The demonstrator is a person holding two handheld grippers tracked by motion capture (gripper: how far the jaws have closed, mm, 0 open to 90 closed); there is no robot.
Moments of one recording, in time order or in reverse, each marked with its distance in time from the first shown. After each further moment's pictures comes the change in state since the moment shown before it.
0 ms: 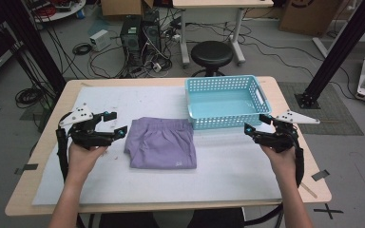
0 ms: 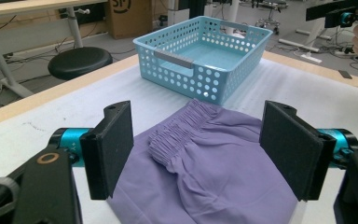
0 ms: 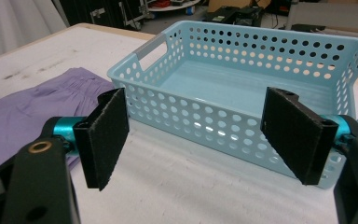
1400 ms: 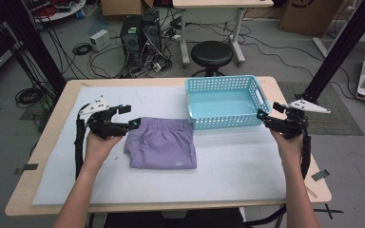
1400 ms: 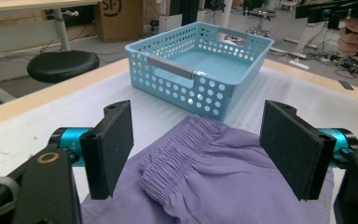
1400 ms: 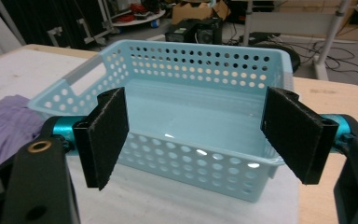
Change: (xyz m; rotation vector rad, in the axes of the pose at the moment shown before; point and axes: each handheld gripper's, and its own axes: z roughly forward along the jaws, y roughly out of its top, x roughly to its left) left arm 0.016 0.003 0.057 -0.002 -0.058 -0.034; right arm -0.055 0.010 0.010 -0.044 -0.139 0.058
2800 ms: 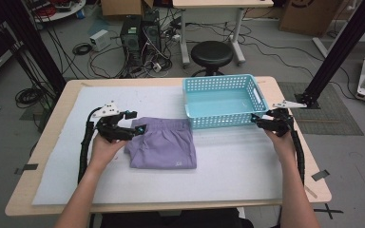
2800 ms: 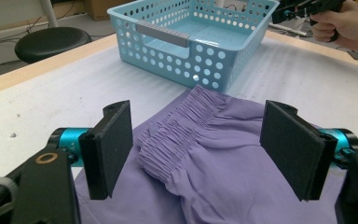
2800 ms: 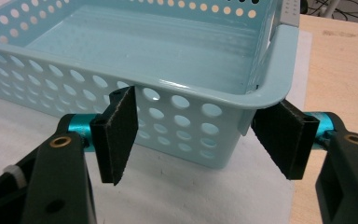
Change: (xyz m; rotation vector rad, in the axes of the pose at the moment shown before) left arm 0.002 -0.022 0.018 0.074 -0.021 0.021; right arm -0.032 -0.034 0.065 0.210 -0.022 -0.055
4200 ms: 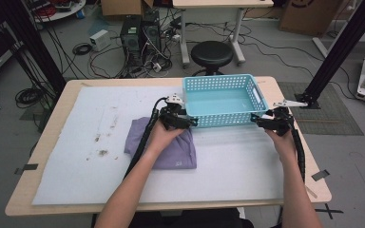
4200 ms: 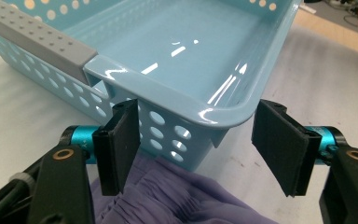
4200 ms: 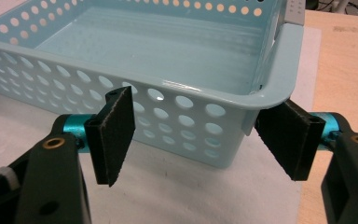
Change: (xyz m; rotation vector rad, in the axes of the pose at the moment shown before) left arm -0.035 0.036 0.175 0.176 -0.026 -0.081; right arm -0.005 0.002 0.000 -0.002 0.043 0.028
